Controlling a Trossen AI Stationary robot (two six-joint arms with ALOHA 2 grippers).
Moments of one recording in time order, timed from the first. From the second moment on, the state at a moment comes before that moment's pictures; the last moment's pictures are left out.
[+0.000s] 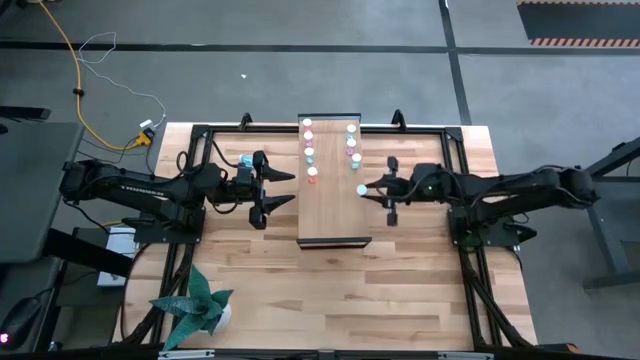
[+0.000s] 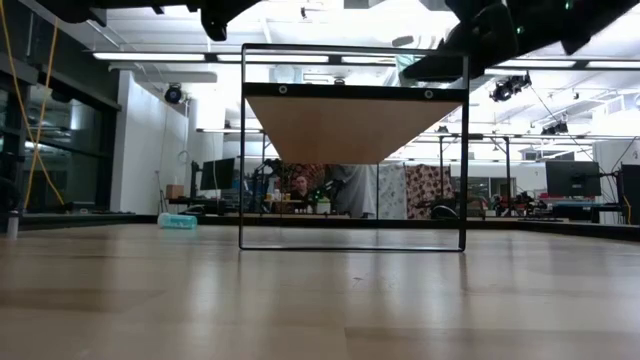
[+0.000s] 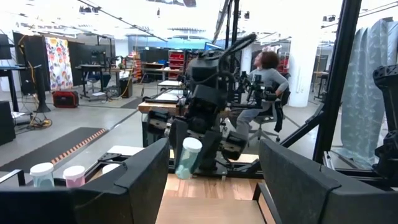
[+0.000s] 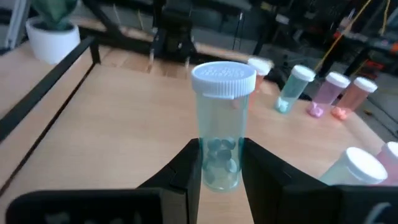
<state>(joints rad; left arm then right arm) 0.11 1.01 0.55 0.60 -0.06 -0.02 -0.10 1.02 0.56 0.17 0.01 -0.27</state>
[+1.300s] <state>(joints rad) 0.11 1.01 0.55 0.63 -0.06 -0.02 -0.28 1.01 0.17 0.96 -0.13 -0.04</state>
